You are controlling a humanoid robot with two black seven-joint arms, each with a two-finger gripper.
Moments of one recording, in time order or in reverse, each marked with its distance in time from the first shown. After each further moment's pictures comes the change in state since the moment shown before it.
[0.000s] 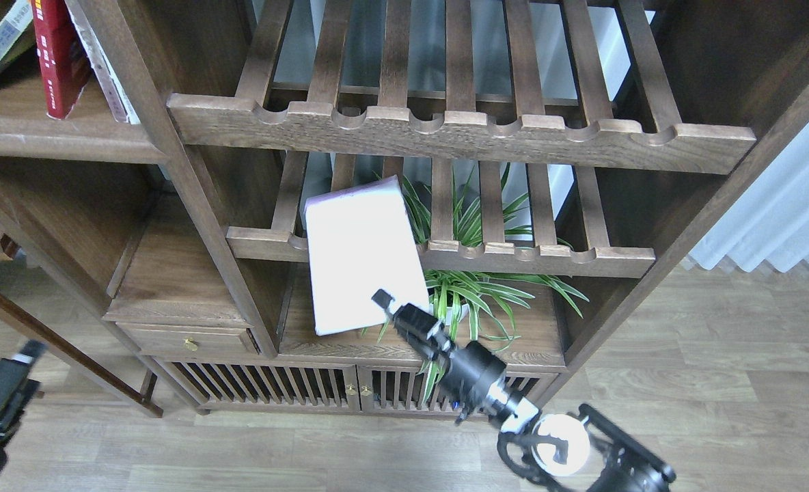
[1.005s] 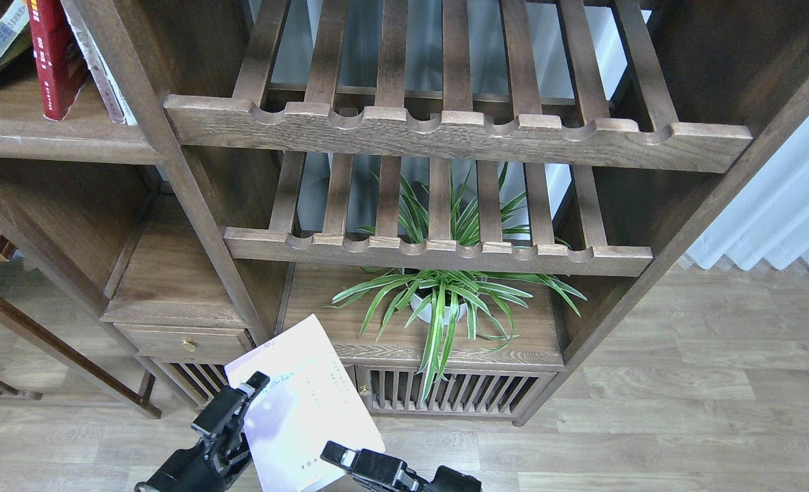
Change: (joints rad) left arm -0.160 -0.087 0.555 -0.080 -0.181 0.000 -0.154; right arm -0.147 0.000 -0.096 0.065 -0.009 -0.001 -0.119
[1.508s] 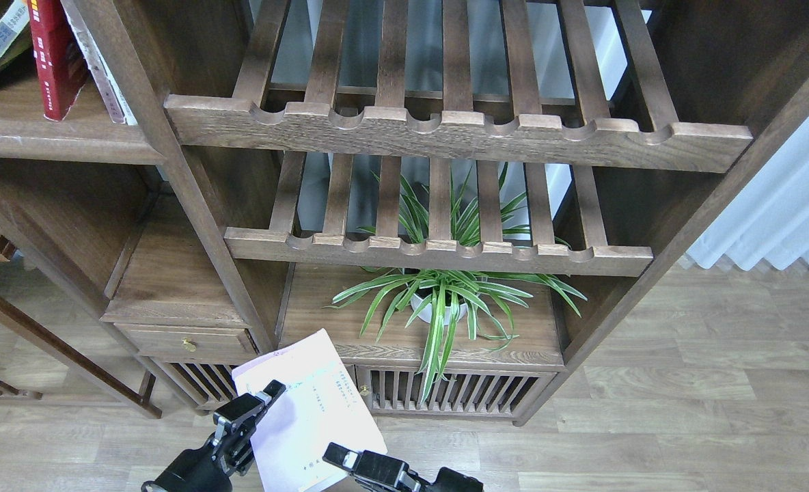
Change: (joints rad) left arm -0.004 0.075 0.020 -0.002 0.009 0.000 -0.002; right arm -0.001 0.001 0.016 -0.005 0.006 0.000 0.002
